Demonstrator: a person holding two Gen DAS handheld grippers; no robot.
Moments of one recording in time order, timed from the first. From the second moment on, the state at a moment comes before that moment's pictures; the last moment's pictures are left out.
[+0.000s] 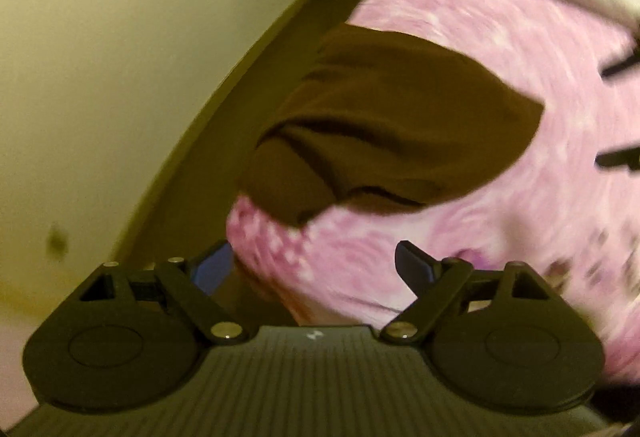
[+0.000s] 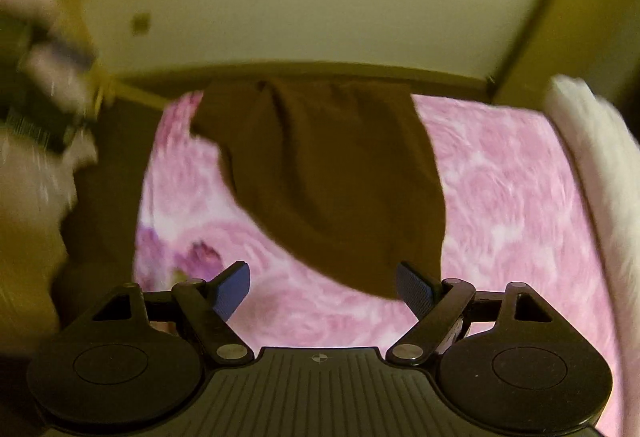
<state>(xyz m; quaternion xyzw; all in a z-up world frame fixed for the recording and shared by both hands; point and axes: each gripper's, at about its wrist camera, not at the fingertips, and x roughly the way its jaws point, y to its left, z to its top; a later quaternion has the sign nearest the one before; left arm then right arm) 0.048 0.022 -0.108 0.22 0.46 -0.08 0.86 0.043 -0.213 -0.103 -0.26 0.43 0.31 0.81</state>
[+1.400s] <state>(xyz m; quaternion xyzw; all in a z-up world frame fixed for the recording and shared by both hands) 0.041 -0.089 -0.106 0.33 0.13 -0.36 0.86 0.016 -0.322 -0.138 -0.33 0.27 0.25 0.87</state>
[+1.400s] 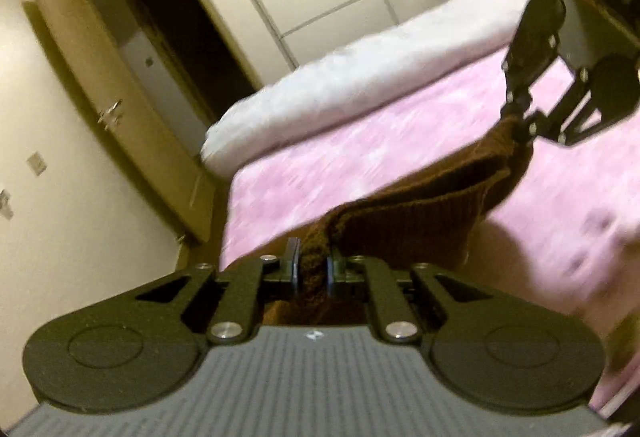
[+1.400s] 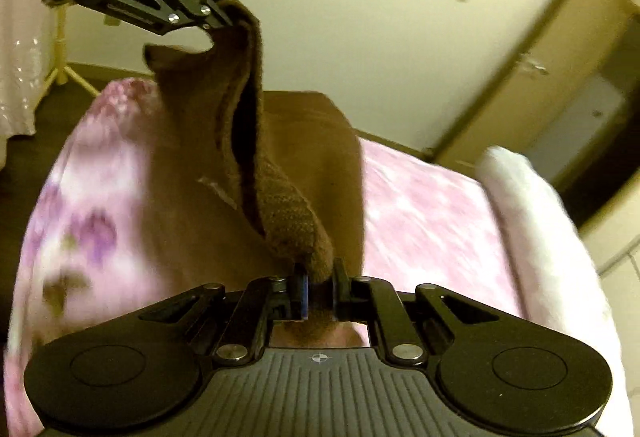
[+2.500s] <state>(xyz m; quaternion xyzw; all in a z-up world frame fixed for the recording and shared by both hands) -0.301 -0.364 -0.193 0.32 -0.07 -0.47 0.82 -0.404 -0.617 -0.183 -0.28 0.19 0.01 0.94</state>
